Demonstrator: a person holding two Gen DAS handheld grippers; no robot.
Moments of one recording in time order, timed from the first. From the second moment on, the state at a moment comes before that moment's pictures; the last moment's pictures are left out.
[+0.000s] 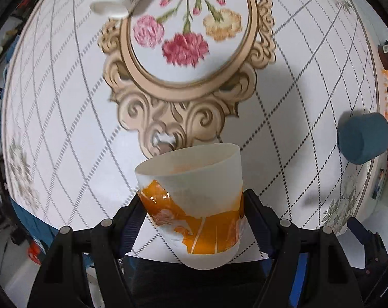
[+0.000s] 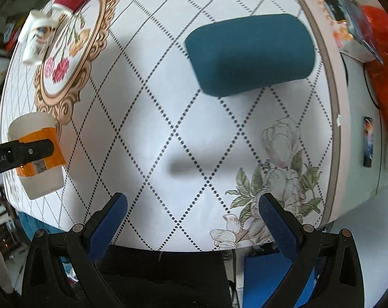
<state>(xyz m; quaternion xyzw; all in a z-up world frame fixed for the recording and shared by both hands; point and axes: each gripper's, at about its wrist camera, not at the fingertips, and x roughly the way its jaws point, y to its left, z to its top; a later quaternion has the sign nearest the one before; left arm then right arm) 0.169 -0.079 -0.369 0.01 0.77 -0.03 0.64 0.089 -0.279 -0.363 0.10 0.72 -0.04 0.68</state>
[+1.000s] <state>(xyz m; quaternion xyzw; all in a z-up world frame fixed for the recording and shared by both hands) 0.199 -0.081 -0.379 0.05 0.75 -0.06 0.65 0.105 -0.275 -0.358 0.10 0.72 -0.07 0.68</state>
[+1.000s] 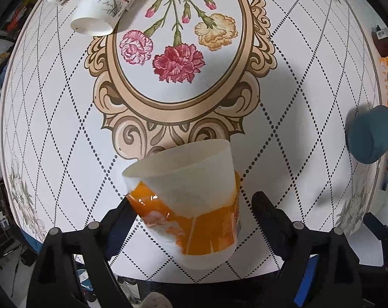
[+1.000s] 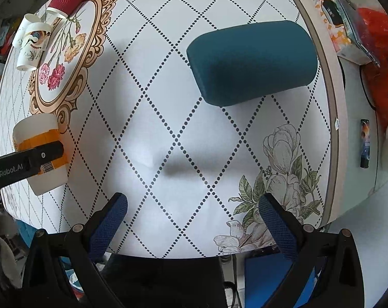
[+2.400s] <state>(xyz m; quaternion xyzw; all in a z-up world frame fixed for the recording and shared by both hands) 0.122 0.118 -0.359 0.00 0.70 0.02 0.71 0.055 -0.024 -0.325 -0.84 0.23 0.28 0.41</state>
